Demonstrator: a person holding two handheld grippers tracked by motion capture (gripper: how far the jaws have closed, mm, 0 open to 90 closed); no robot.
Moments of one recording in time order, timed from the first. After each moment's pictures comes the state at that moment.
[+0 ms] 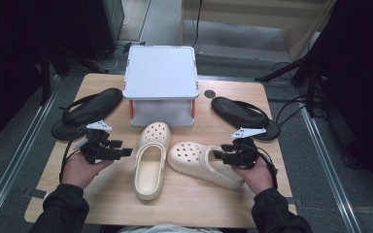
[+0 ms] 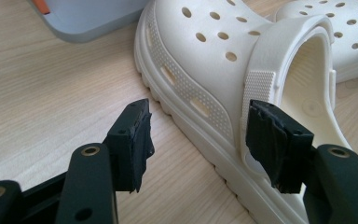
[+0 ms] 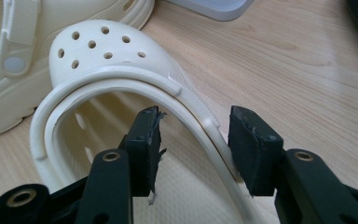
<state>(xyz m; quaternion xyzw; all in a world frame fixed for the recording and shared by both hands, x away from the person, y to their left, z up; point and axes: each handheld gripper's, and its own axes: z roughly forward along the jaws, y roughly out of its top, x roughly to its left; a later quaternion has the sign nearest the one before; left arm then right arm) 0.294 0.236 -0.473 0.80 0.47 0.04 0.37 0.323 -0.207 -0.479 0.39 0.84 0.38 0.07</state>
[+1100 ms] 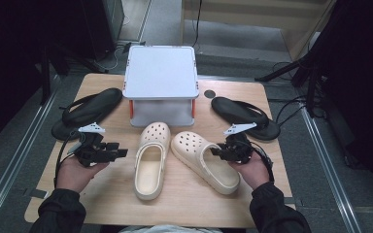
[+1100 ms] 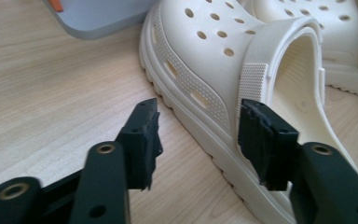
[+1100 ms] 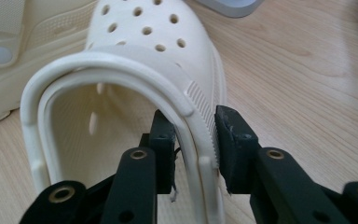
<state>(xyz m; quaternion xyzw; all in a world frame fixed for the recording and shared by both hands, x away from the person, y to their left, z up) 0.283 0.245 -0.471 0.78 0.48 0.04 0.39 0.337 -0.193 -0.480 0.37 0.86 0.35 0.07</state>
